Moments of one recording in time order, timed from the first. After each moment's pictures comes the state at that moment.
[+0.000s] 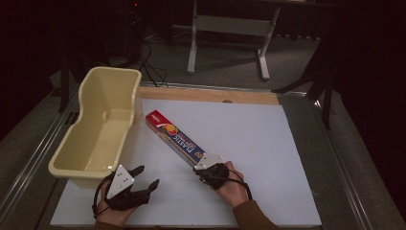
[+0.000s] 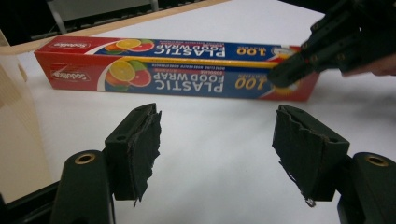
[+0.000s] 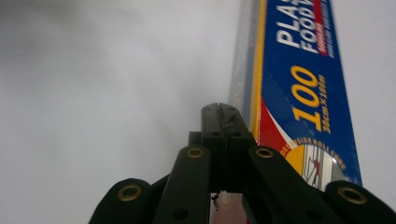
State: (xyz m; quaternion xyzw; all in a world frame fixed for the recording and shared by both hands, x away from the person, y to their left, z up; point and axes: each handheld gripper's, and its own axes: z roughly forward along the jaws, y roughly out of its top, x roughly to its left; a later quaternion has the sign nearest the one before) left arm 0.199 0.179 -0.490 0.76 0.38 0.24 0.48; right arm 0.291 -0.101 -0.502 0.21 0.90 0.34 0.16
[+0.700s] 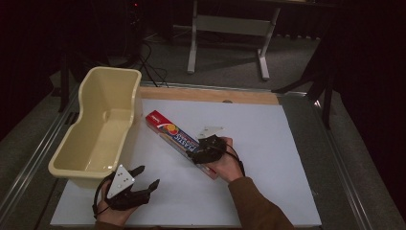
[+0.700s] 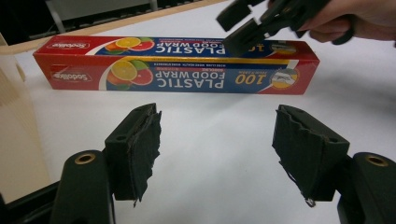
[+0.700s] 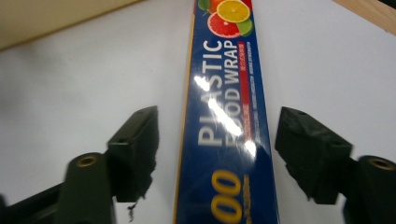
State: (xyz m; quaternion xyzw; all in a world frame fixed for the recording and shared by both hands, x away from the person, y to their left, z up) left arm 0.200 0.179 -0.490 0.76 0.38 0.23 0.48; right arm 0.360 -0.089 -0.481 0.27 0.88 0.38 0.13
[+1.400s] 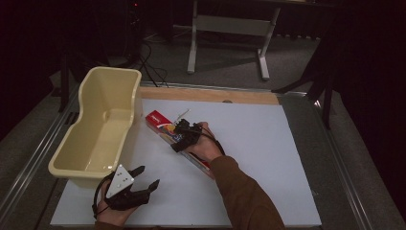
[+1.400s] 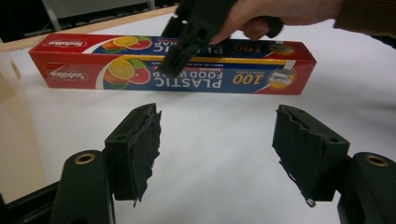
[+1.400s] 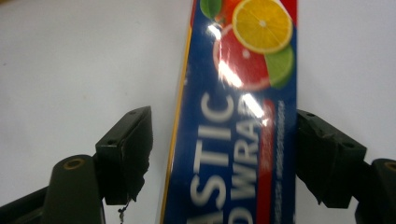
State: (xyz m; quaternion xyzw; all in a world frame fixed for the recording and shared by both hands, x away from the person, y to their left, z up) left arm 0.200 0.180 -0.490 0.76 0.38 0.23 0.48; right arm 0.421 -0.012 -0.492 0.25 0.93 0.25 0.10
